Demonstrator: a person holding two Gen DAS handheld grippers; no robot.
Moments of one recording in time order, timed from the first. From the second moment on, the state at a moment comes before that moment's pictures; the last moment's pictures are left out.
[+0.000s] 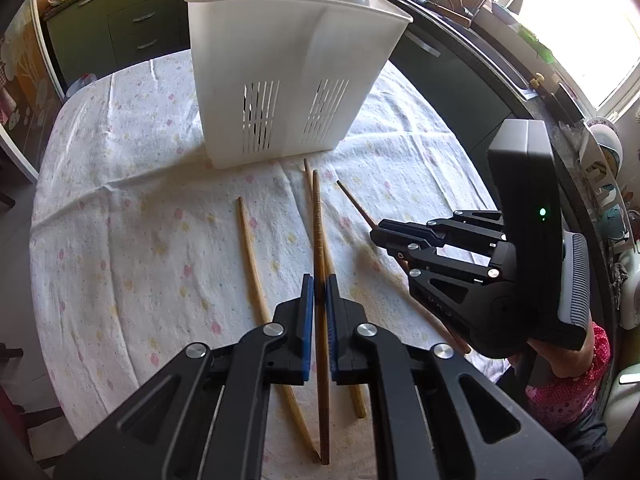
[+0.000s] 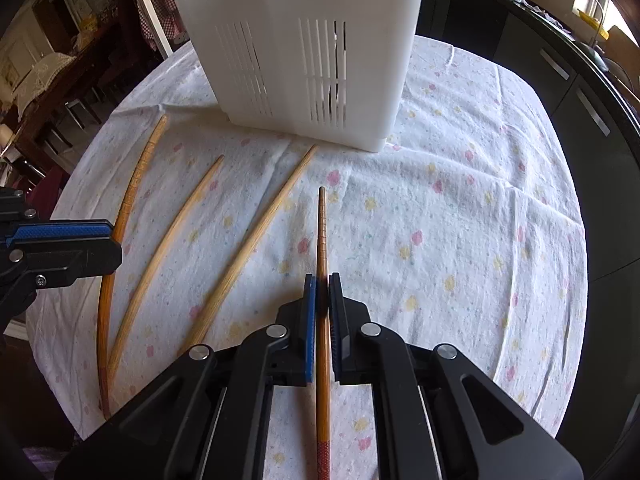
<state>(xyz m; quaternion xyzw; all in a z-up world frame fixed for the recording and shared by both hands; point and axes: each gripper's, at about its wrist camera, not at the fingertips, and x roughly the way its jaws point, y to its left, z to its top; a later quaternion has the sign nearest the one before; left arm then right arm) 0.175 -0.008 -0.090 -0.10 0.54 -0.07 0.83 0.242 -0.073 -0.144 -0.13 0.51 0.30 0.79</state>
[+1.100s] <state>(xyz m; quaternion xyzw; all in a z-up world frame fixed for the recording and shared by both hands) 0.207 -0.030 -0.146 -0.04 0.62 -0.07 0.78 0.213 -0.156 -0.052 -0.02 0.43 0.33 0.84</state>
